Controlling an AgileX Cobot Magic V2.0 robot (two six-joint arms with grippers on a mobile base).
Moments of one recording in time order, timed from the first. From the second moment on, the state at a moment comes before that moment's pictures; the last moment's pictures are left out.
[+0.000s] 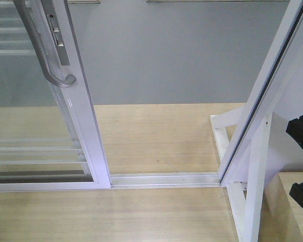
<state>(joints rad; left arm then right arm) -0.17 -0.01 0.03 -0.04 0.21 0.04 0.31 0.42 -0.41 0.26 0.28 -0.35</state>
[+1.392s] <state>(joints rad) -0.17 -0.01 0.03 -0.04 0.21 0.04 0.31 -0.01 0.03 0.03 0.18 -0.11</state>
